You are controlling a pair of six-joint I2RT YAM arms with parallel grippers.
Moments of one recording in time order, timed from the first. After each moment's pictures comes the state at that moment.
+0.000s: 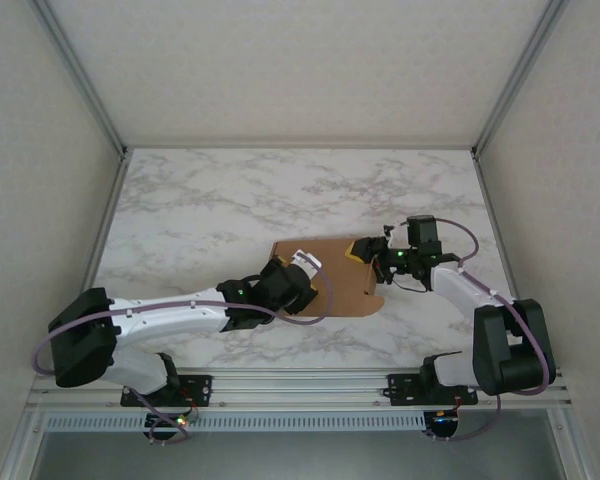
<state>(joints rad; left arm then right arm) -1.08 1.41 0.85 -0.24 -0.51 -0.11 0.21 1.34 0.64 -0.14 -0.88 0.92</state>
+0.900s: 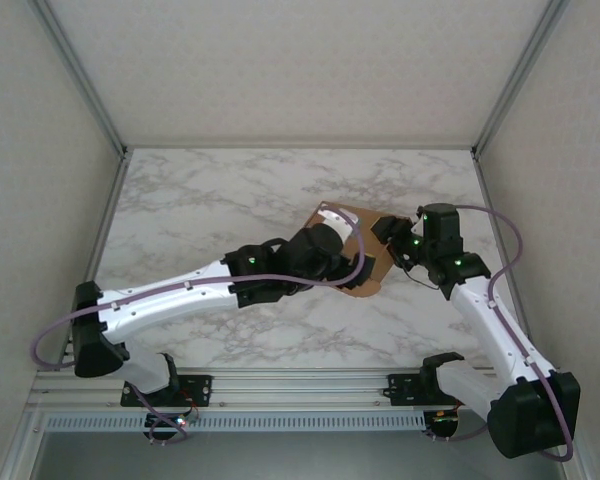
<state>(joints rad) -1.18 1.53 1.46 -0.52 -0.32 -0.46 0.24 1.03 0.81 -0.45 -0.38 1.02</state>
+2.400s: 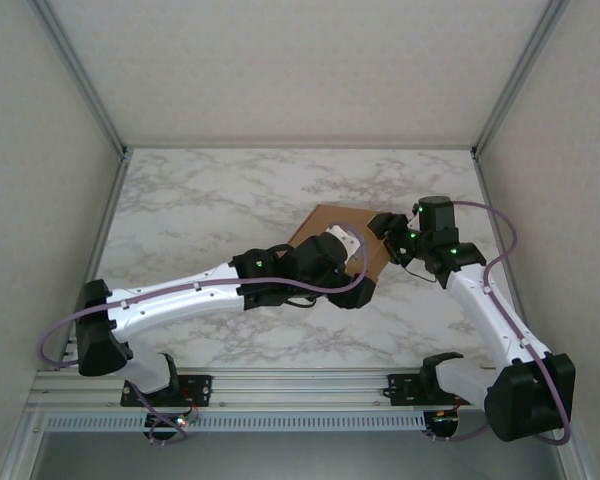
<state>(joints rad) -1.17 1.53 1.41 -0.56 -0.05 -0.59 0.24 1.11 0.86 -0.46 -0.42 1.07</state>
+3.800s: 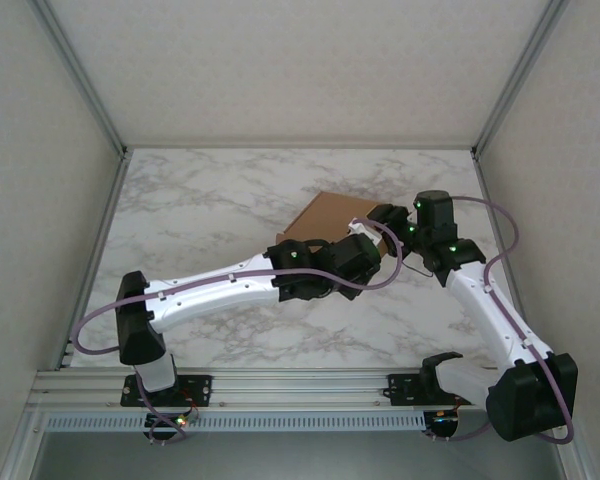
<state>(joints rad) -1.20 1.75 1.72 -0.87 -0.39 -0.42 0.28 1.12 0.91 -0.44 -0.35 1.14</state>
